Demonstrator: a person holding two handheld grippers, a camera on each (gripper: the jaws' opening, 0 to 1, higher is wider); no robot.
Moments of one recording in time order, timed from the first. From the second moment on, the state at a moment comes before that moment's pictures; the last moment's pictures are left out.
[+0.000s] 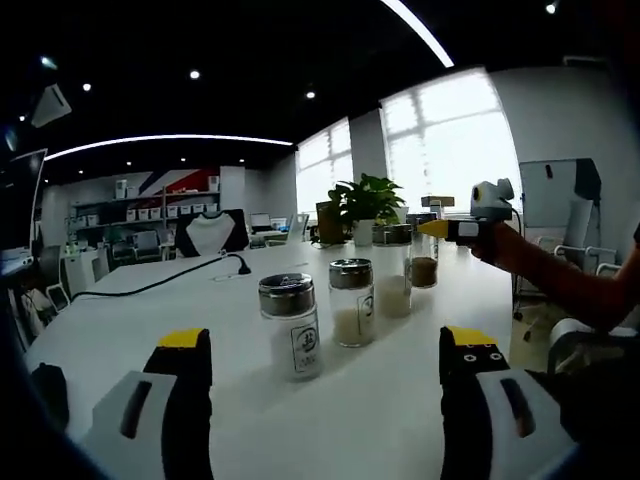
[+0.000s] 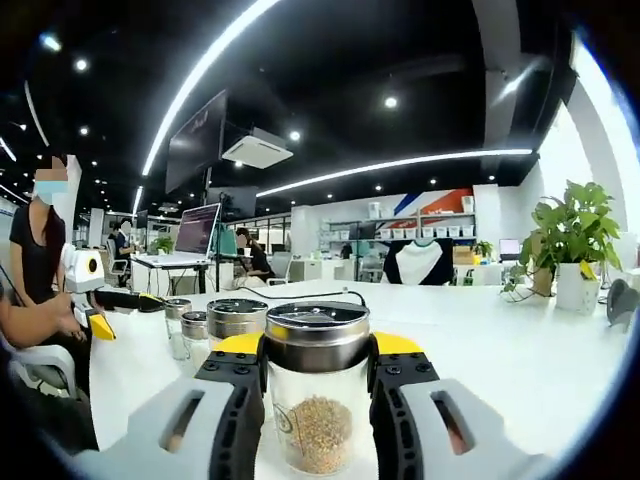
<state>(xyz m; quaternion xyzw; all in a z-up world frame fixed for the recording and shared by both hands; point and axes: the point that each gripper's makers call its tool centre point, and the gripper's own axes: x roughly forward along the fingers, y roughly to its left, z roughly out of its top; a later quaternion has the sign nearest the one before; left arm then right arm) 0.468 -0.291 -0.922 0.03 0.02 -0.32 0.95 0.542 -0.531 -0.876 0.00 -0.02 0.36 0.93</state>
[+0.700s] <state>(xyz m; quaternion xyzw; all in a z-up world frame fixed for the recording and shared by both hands) 0.467 -0.294 -0.926 0.03 0.03 -0.32 0.95 0.537 -0.533 -0.885 0.01 -0.03 0.42 0.91</state>
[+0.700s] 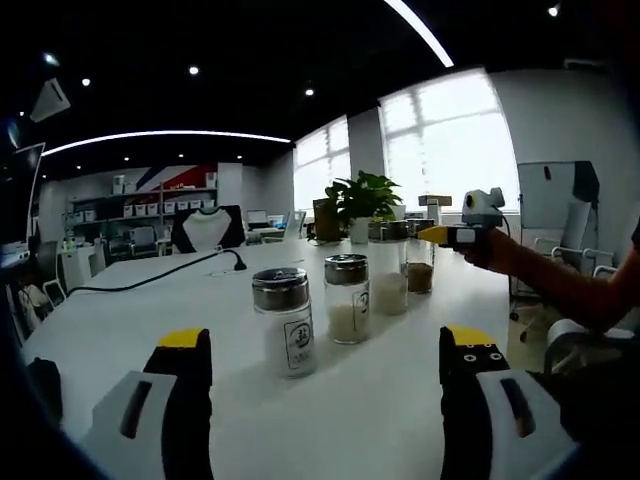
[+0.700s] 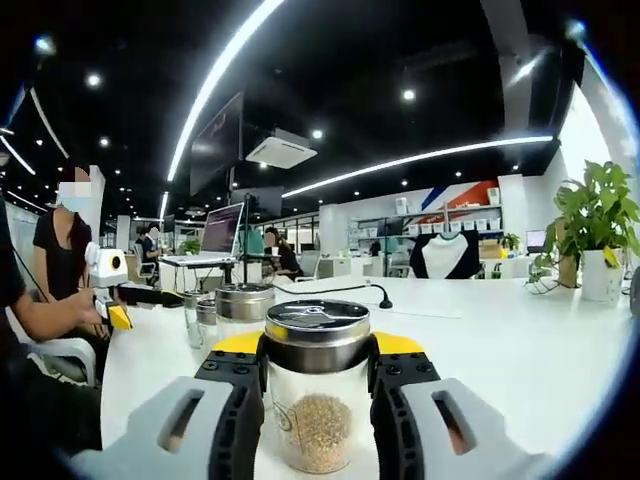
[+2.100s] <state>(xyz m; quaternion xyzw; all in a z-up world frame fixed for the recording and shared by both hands) 0.455 -0.290 -0.932 0.01 0.03 -0.31 0.95 0.514 -0.548 -0.898 -0.03 -0.02 0.35 0.94</state>
